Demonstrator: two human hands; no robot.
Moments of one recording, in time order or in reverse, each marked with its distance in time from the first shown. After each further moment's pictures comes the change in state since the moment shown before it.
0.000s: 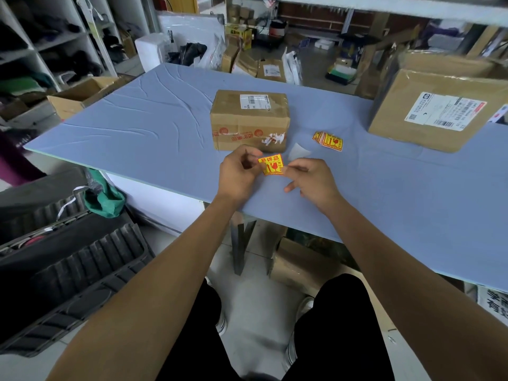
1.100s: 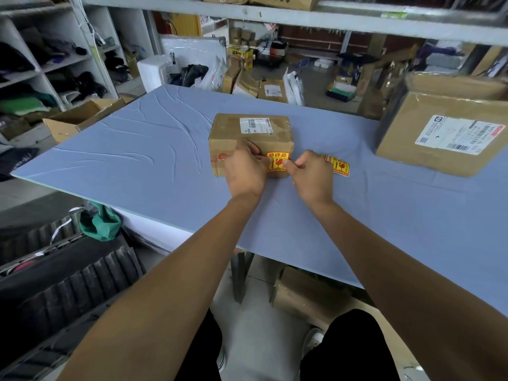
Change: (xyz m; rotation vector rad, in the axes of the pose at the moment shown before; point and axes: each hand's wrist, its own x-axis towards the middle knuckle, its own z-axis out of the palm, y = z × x) left_hand 0.071 0.030 0.030 0.362 0.327 -0.147; right_hand 0.078 -0.006 0.013 -0.254 0.351 -0.169
